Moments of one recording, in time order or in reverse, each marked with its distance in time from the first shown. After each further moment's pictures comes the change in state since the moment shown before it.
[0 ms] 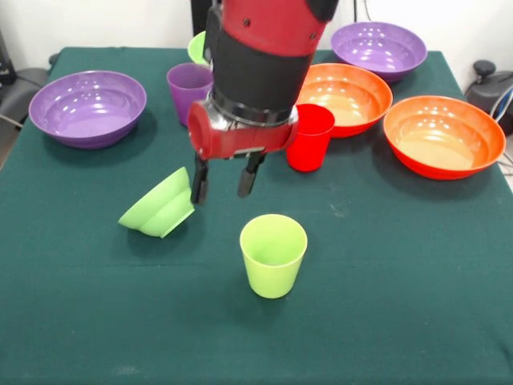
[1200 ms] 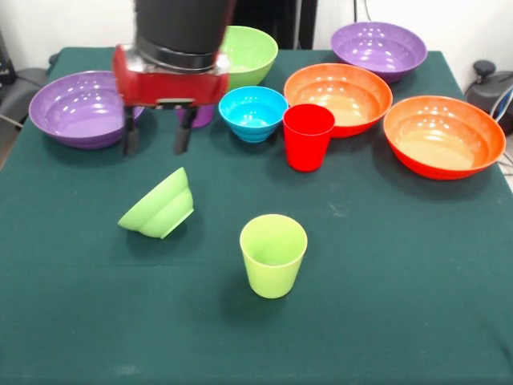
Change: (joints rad) arm -0.116 -0.104 -0.001 0.131 -0.002 -0.038 0.000
